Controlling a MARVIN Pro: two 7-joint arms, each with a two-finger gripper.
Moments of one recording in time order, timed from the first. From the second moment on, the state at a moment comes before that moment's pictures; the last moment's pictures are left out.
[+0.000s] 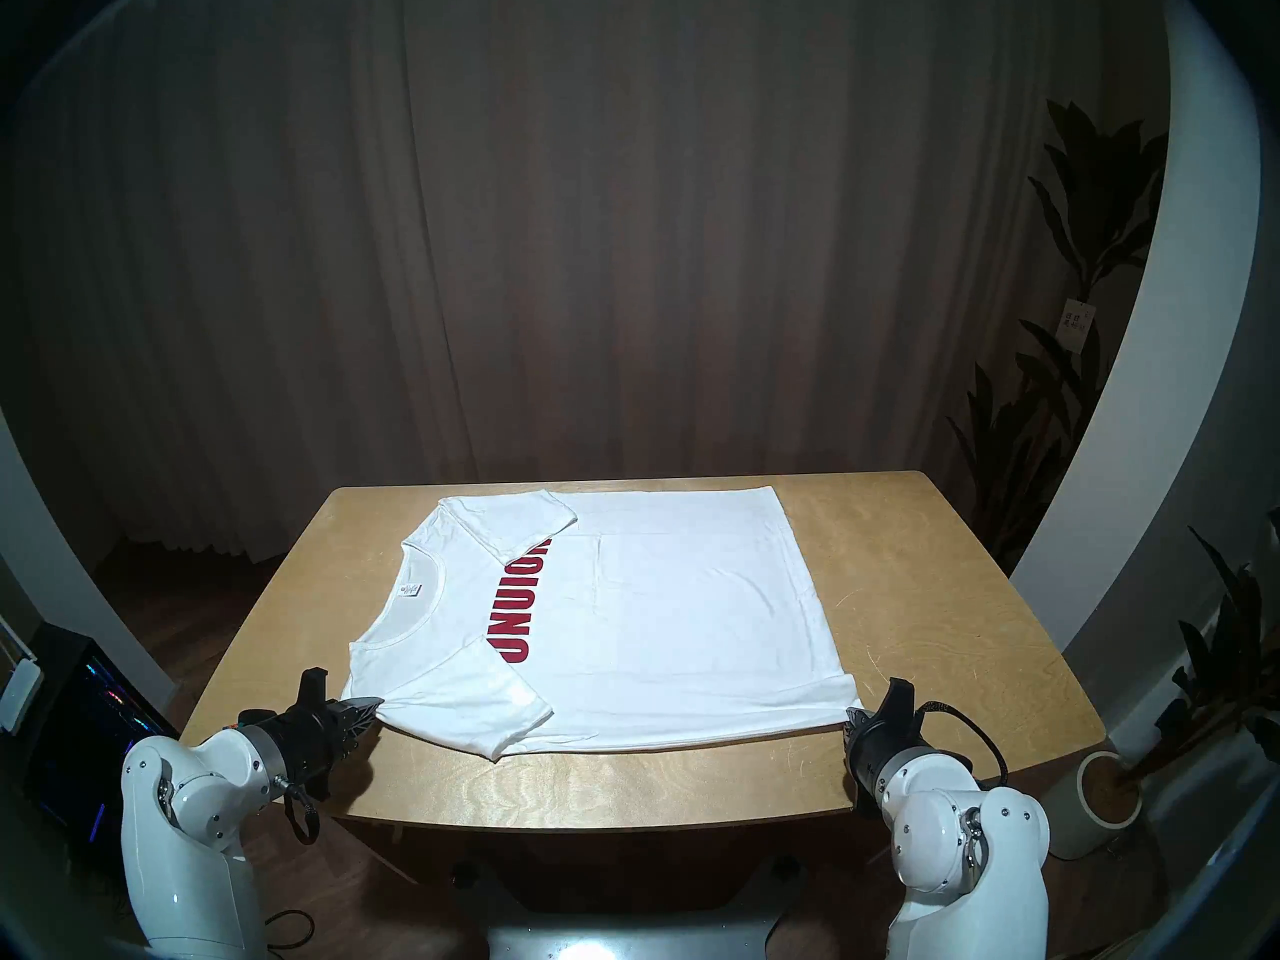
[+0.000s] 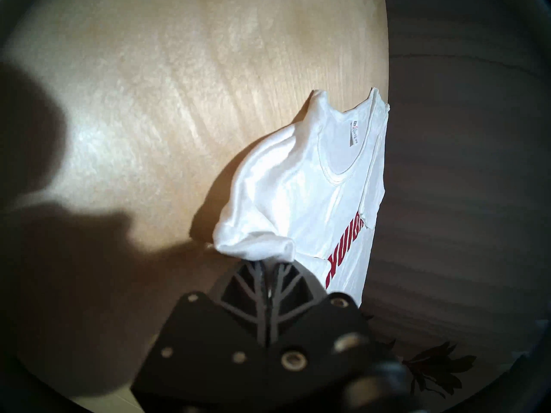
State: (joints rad) left arm 1.95 -1.62 -2.11 -1.98 -1.87 0.79 0.76; right arm -2.11 -1.71 1.90 -2.12 1.80 0.17 -0.70
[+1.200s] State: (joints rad) left arm 1.71 -1.54 -2.01 -1.93 -1.84 0.70 0.79; right arm -1.87 -1.62 1.89 -1.98 1.85 0.22 -0.61
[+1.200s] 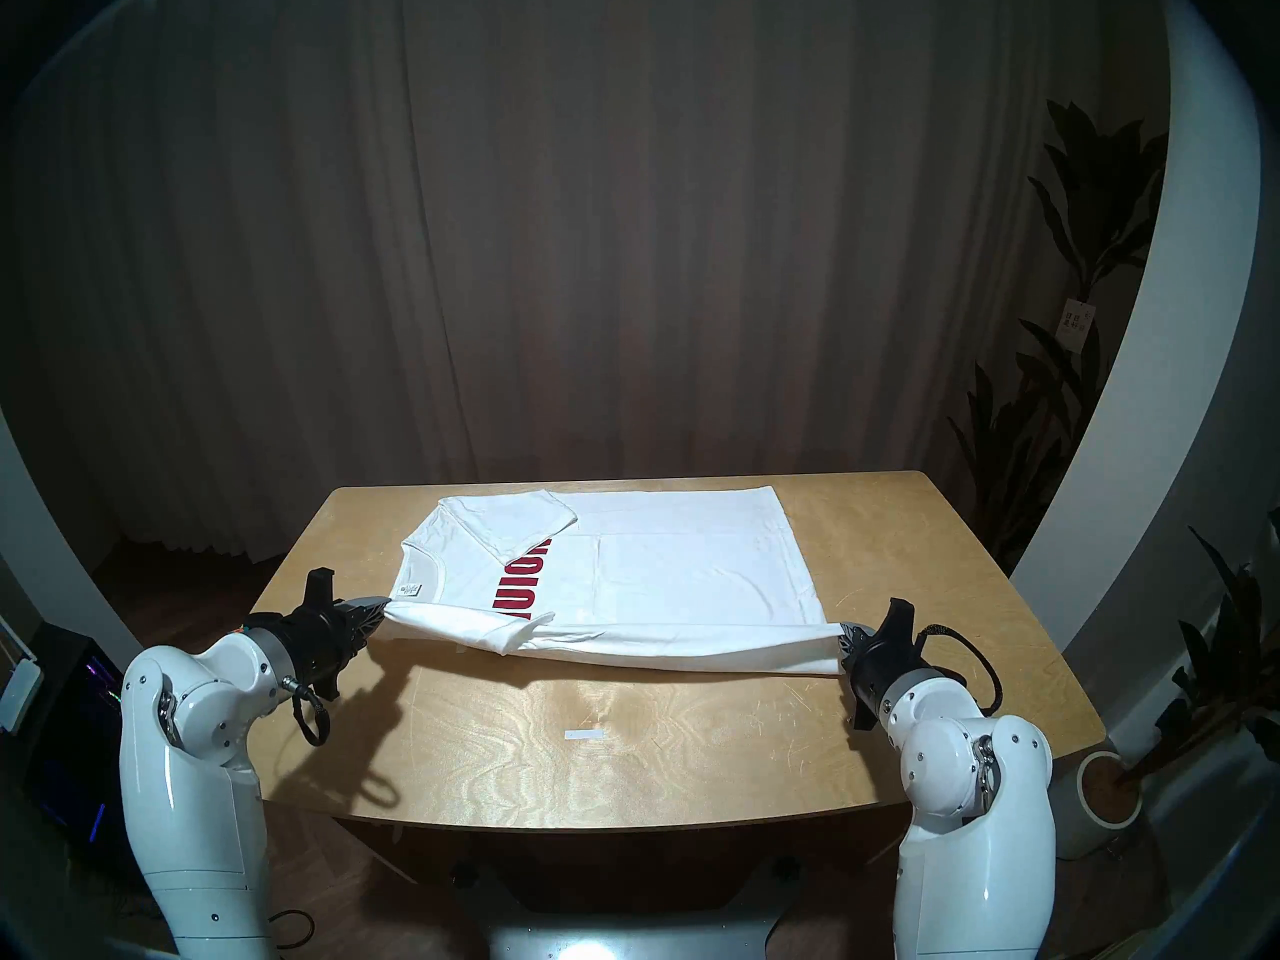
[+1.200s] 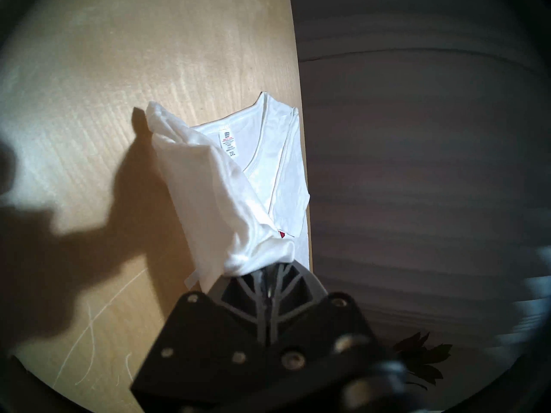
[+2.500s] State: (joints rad) left arm 1.36 -1.36 -1.80 -1.55 -1.72 0.52 0.73; right arm -1.48 -1.55 1.73 -1.65 1.70 0.03 -0.59
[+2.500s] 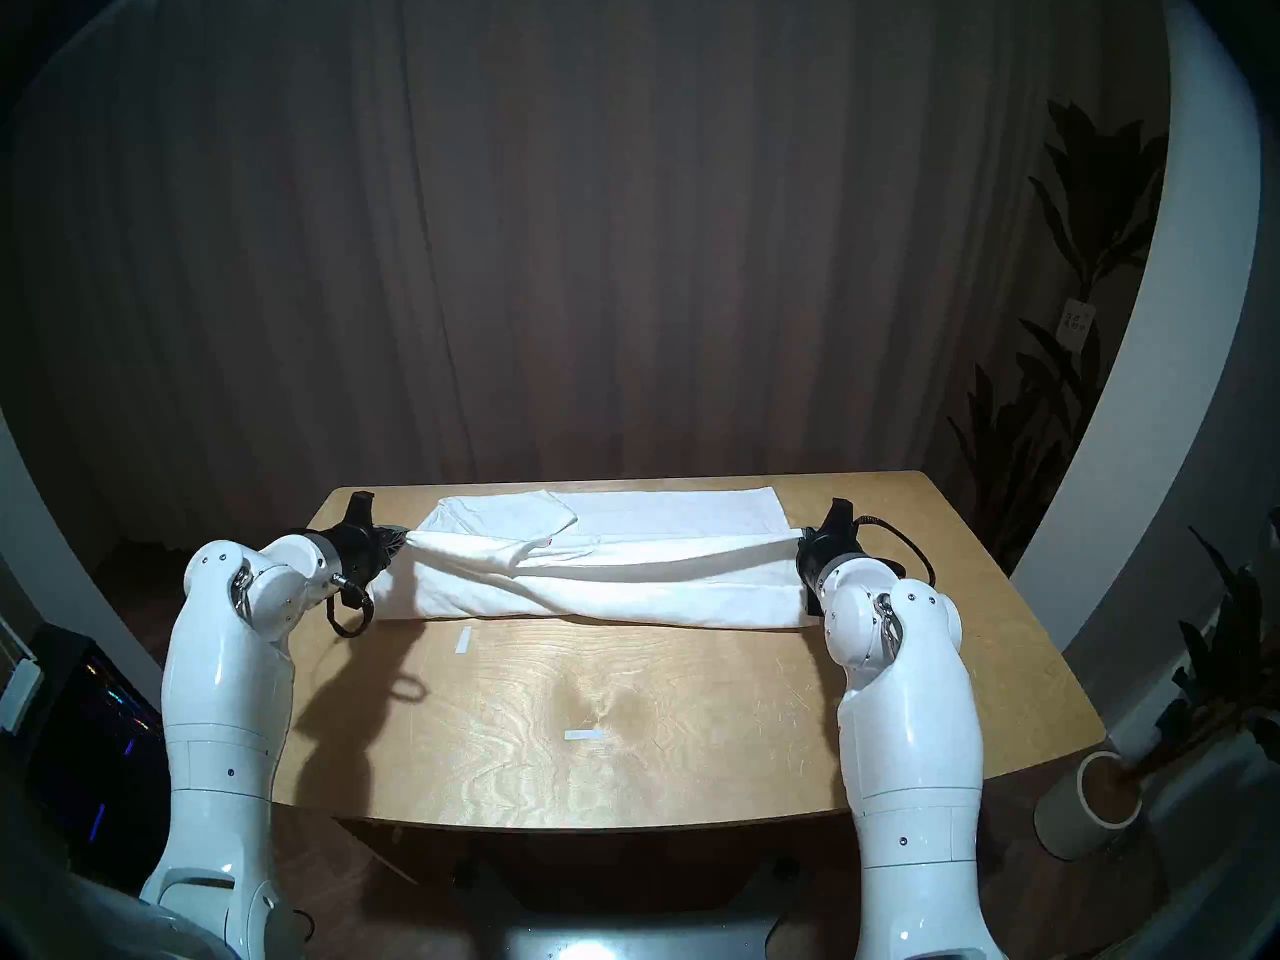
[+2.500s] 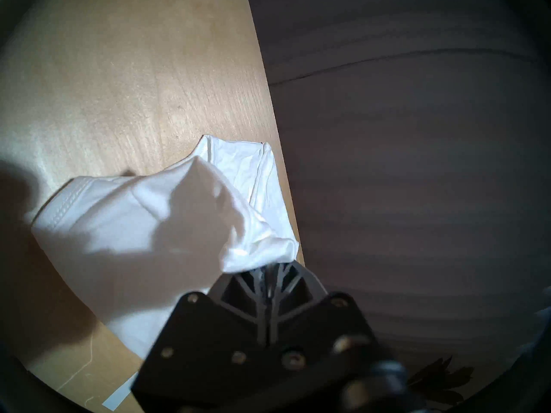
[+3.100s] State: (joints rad) left arm 1.22 -1.35 -1.72 -1.40 -1.68 0.47 0.71; right arm -1.31 -1.54 1.71 -1.46 1.66 -0.05 -0.60
